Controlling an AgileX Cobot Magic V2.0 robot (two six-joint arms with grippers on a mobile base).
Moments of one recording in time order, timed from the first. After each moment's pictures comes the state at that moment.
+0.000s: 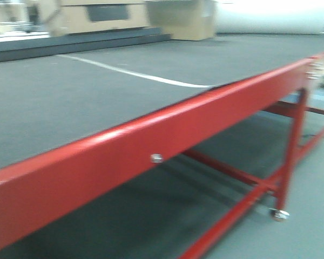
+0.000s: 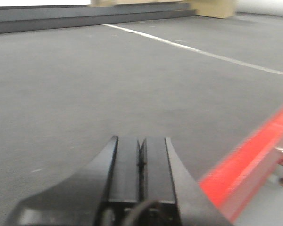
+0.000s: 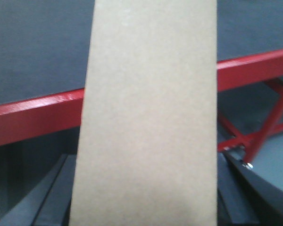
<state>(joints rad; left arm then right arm) -0.05 -0.01 0.03 -0.08 0.12 0.05 0.48 0.33 -0.73 -0.16 0.81 0.15</state>
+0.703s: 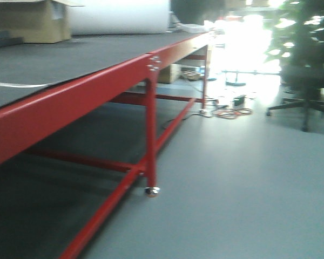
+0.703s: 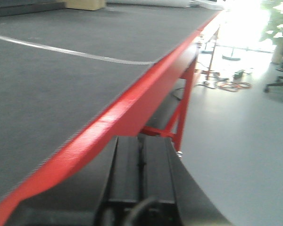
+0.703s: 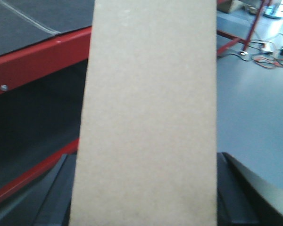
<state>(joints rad) -0.05 -0.01 0.03 -0.08 0.12 0.05 0.48 0.33 -0.73 -0.16 0.81 0.15</state>
